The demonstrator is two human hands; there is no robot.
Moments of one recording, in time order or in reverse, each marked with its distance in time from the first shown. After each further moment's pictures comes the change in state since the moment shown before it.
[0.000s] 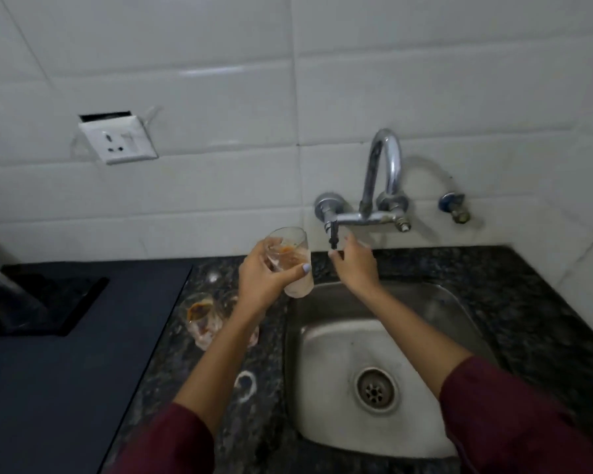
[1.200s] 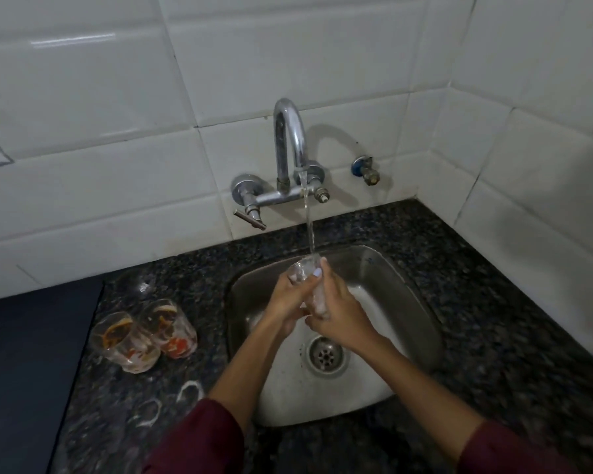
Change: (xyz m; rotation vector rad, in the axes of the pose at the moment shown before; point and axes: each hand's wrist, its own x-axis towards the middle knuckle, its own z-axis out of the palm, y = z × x) left_hand -0.039 -0.042 0.135 -0.385 -0.602 -0.488; right_hand -0.121 0.082 -0.029 0.062 -0.169 0.029
